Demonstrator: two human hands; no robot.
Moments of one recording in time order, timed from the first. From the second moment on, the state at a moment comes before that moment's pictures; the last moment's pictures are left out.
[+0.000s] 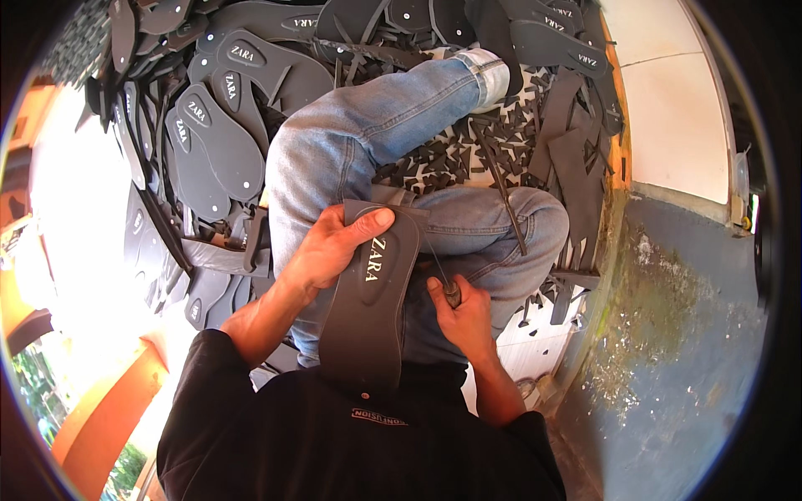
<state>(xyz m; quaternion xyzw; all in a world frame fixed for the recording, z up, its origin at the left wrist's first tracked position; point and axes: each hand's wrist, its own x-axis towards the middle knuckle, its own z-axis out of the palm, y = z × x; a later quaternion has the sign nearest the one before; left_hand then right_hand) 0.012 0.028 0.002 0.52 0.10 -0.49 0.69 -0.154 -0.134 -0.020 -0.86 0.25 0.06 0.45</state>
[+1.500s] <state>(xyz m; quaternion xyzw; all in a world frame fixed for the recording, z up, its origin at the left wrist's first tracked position) -0.085 -0.062 0.001 0.35 0.17 -0.43 0.82 -0.226 -0.173 0.002 -0.81 0.44 -0.04 0.38</state>
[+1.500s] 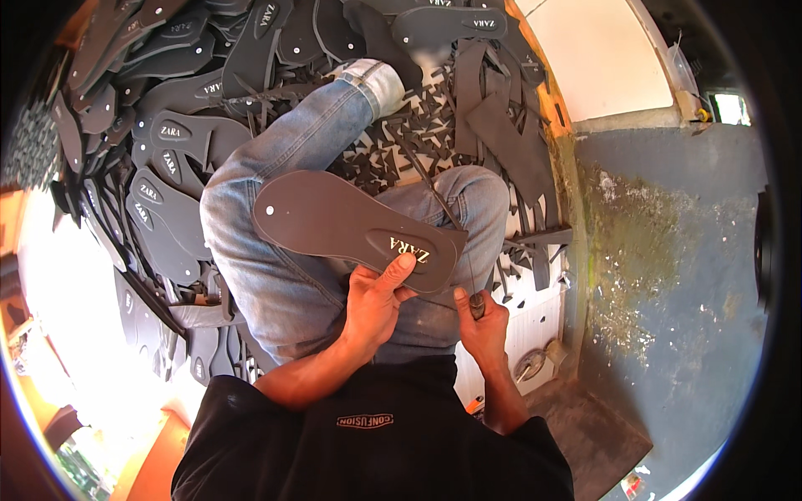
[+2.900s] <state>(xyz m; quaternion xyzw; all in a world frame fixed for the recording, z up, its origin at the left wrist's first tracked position) 0.110 0.196 -0.071 0.74 0.18 0.08 0.64 -0.180 -0.193 -0.035 -0.77 0.40 -0.01 0.50</state>
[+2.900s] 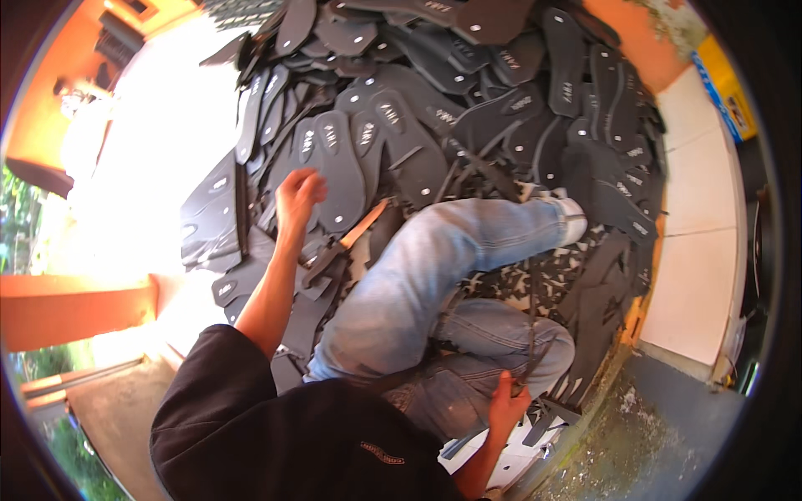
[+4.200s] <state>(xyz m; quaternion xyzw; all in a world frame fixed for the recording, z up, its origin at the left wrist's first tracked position) 0.375 0.011 -0.044 0.93 -0.20 0.30 0.06 -0.141 -0.241 -0.036 -0.77 0.49 -0.16 0.38</state>
